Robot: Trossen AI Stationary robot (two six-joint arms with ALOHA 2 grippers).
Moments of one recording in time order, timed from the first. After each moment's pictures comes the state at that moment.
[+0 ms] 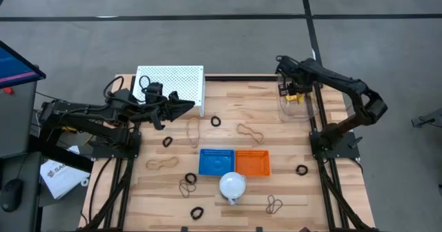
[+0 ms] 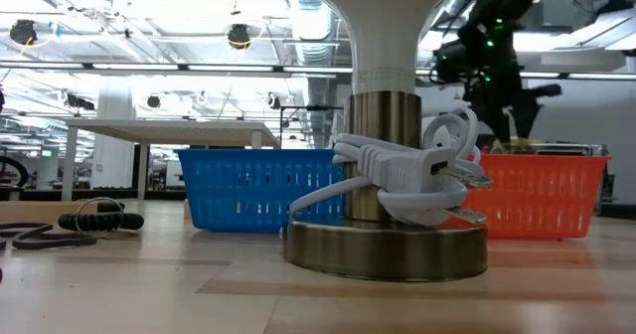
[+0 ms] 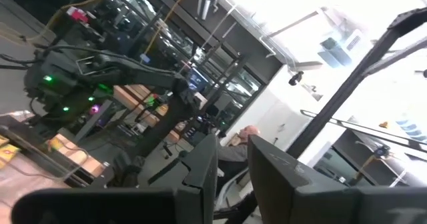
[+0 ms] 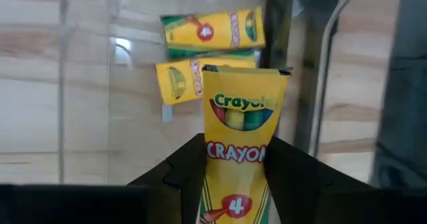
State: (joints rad) left arm -0.07 0.95 0.85 0.40 -0.14 -0.68; right arm -0.83 1.45 1.09 -1.16 0.37 0.62
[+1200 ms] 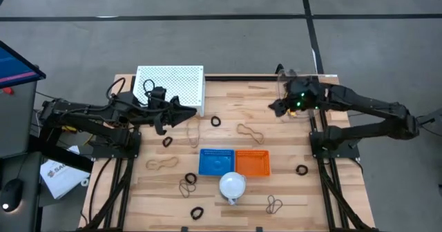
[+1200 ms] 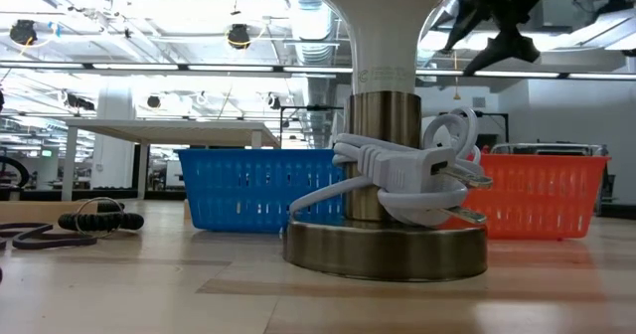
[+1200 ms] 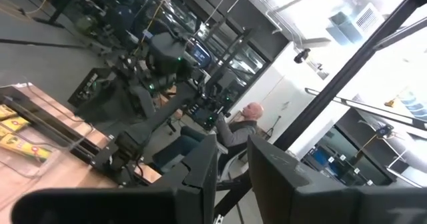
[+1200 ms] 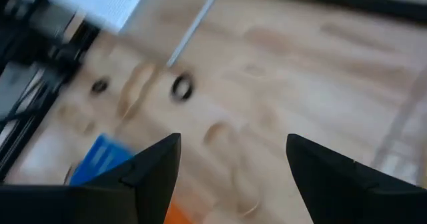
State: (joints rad) left arm -0.10 0.95 0.85 0.31 -0.12 -0.69; right arm -0.26 0.97 0.98 -0.79 0.10 0.74
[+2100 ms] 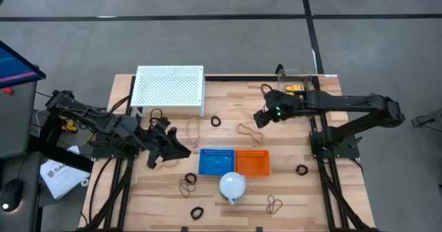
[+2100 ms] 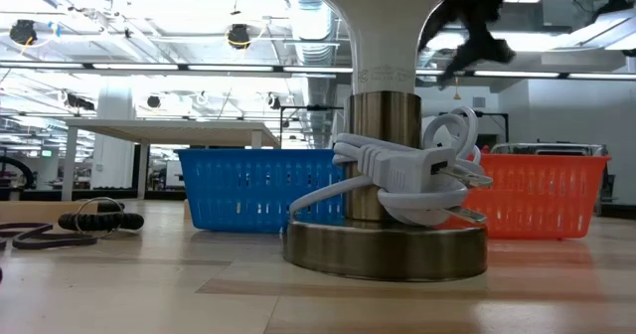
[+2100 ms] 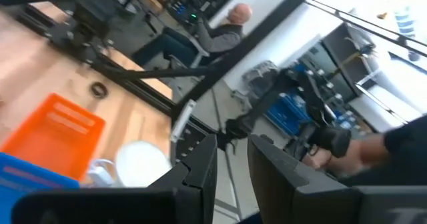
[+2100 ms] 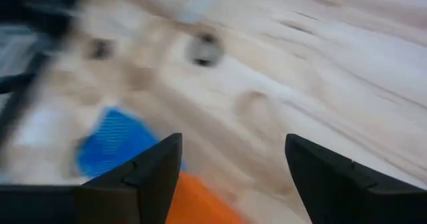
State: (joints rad) left arm -0.41 0.95 0.85 0.04 -0.16 -0.79; right arm -0.10 1.24 1.09 -0.81 0.16 0.92
